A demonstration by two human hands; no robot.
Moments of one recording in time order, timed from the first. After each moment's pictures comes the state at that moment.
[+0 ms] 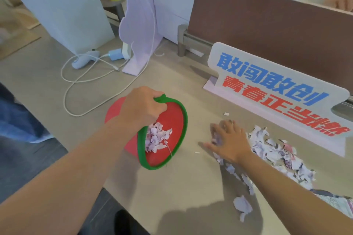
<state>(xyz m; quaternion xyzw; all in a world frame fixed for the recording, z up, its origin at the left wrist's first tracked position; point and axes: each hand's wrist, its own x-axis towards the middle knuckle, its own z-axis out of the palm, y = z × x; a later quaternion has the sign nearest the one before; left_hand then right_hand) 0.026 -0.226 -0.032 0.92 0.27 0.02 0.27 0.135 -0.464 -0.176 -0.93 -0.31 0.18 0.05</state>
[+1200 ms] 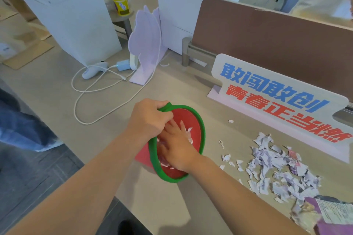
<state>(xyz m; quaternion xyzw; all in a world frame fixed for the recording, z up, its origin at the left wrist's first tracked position) 0.009 -0.234 -0.022 0.86 0.33 0.09 0.37 0.041 -0.333 -0.107 -0.80 -0.49 0.16 0.31</state>
